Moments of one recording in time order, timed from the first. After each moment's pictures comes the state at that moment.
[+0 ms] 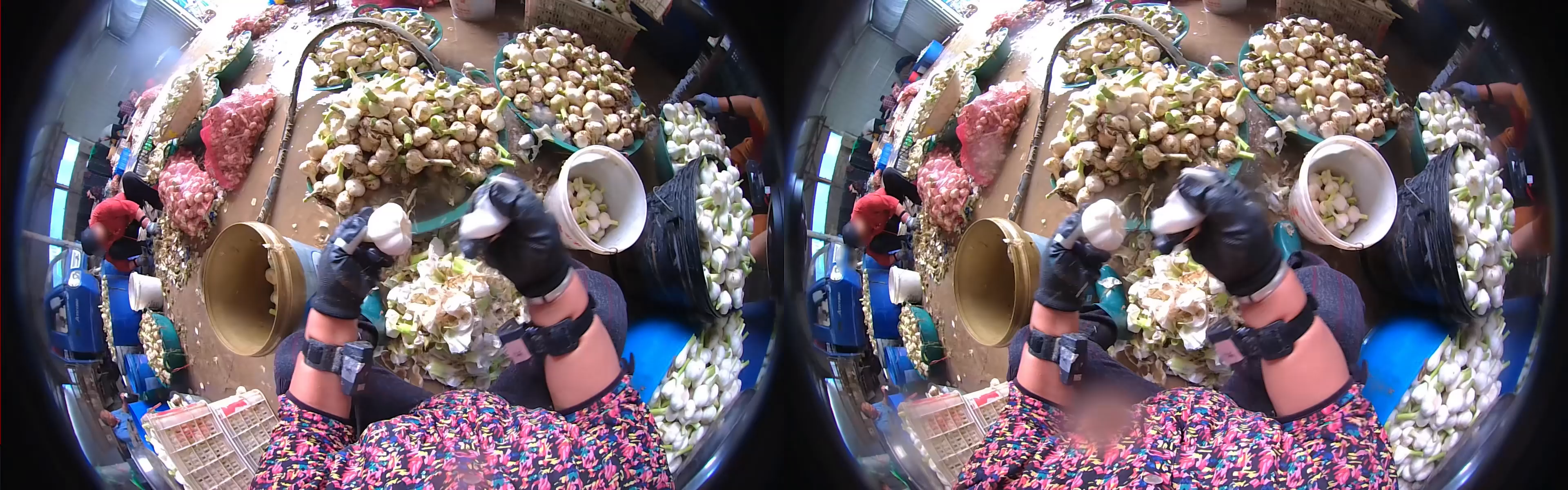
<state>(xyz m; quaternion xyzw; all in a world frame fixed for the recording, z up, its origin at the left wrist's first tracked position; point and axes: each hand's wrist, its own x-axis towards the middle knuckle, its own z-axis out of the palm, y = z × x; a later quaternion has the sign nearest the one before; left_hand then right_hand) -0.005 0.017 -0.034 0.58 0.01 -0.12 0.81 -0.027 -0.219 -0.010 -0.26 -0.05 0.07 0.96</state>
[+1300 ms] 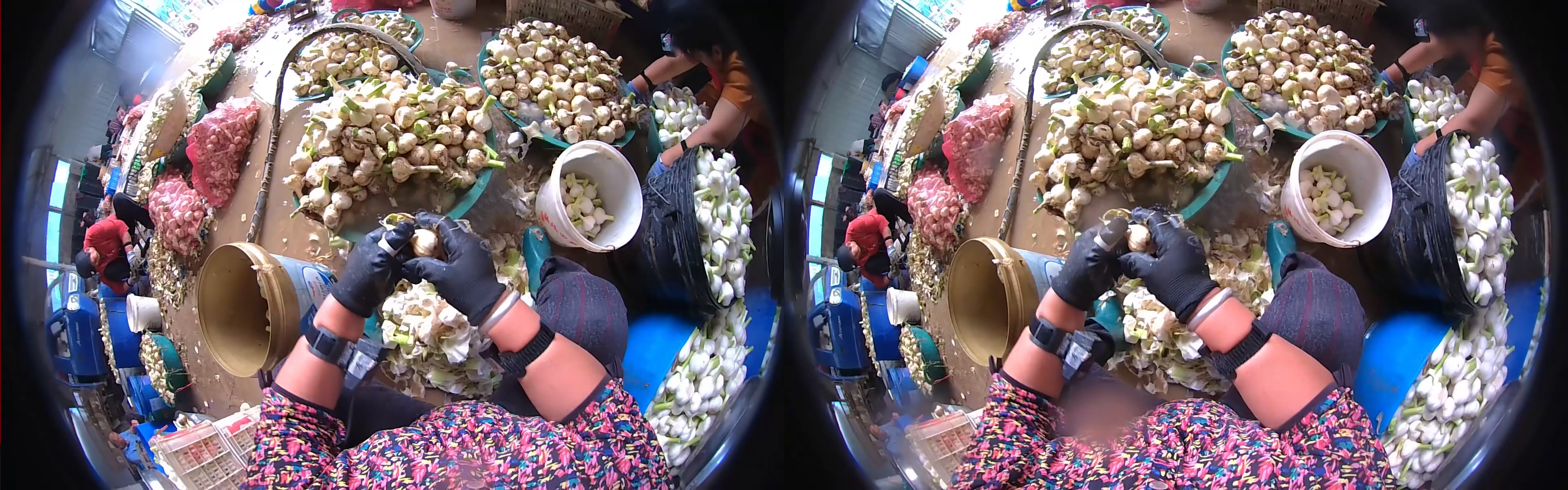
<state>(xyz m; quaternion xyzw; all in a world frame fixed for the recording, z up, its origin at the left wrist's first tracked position) 0.020 -0.022 -0.042 0.77 -0.29 -0.15 0.55 -0.024 -0.177 -0.057 -0.75 -0.01 -0.05 0.66</state>
